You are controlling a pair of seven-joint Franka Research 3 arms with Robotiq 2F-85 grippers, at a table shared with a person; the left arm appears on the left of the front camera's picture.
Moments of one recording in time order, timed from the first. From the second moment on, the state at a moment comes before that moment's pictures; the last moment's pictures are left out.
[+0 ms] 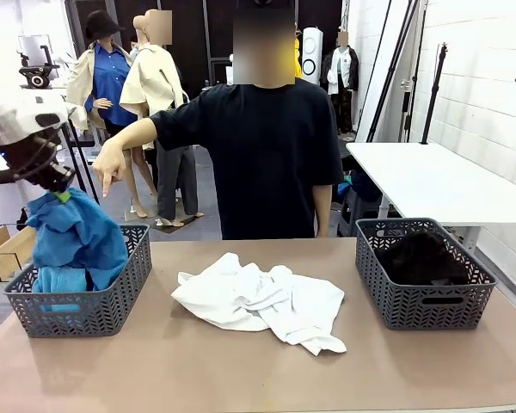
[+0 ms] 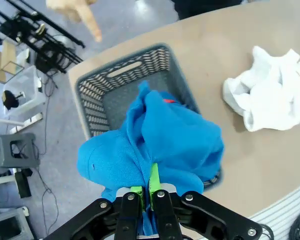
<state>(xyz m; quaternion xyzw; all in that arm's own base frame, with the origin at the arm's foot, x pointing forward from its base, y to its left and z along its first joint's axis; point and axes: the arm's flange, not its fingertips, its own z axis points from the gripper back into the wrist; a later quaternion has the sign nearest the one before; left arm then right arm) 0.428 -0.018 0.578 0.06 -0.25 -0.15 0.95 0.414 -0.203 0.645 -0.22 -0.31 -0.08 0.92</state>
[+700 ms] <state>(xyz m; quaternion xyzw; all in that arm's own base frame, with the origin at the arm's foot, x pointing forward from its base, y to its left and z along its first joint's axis) 0.430 -0.019 0.566 0.06 -0.25 -0.15 0.96 0.414 -0.203 0.645 -0.22 -0.31 -0.08 0.92</state>
